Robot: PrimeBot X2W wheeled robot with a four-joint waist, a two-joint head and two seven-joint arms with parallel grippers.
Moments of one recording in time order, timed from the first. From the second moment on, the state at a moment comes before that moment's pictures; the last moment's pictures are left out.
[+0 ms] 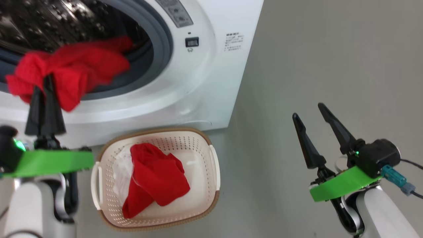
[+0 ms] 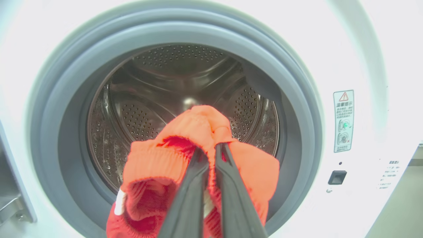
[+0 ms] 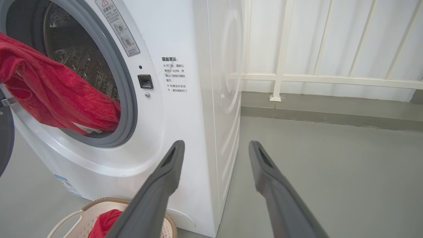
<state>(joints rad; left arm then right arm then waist) -0.46 0.09 0.12 0.18 -0.25 -0.07 -0.25 -0.25 -0.14 0.17 0.16 0.31 0.13 -0.26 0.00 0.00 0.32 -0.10</state>
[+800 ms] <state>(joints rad) -0.14 0.05 -0.08 -0.05 -0.27 -0.01 -0.22 -0.21 -0.12 0.15 0.15 0.31 0.13 -0.26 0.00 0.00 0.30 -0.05</state>
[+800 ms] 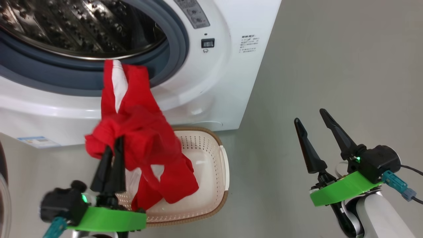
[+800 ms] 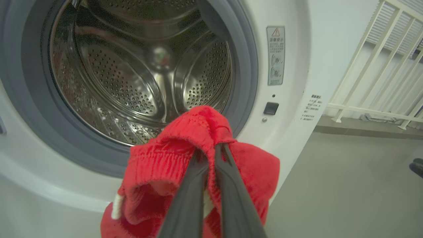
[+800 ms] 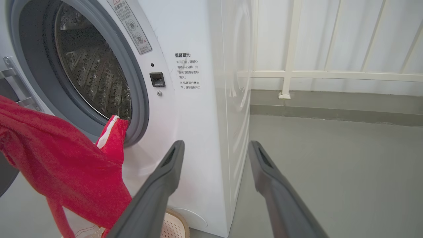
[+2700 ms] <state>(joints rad) -0.72 0.06 -0.16 1.12 -0.42 -0.07 -0.25 -0.38 -0.10 0.19 0.21 0.31 0.13 -0.26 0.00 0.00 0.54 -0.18</state>
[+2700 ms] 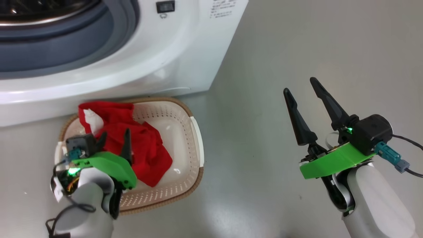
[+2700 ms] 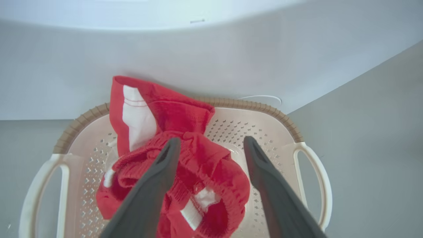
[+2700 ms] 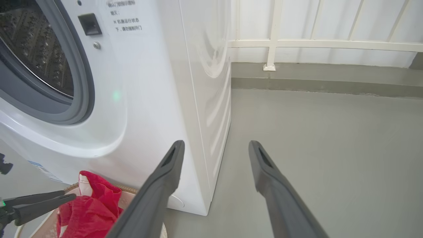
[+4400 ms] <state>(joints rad) -0.04 0.04 0.09 0.13 -0.22 -0.06 -0.25 -0.09 -0.06 0.01 0.19 0.18 0.13 -0.26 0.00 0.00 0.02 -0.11</state>
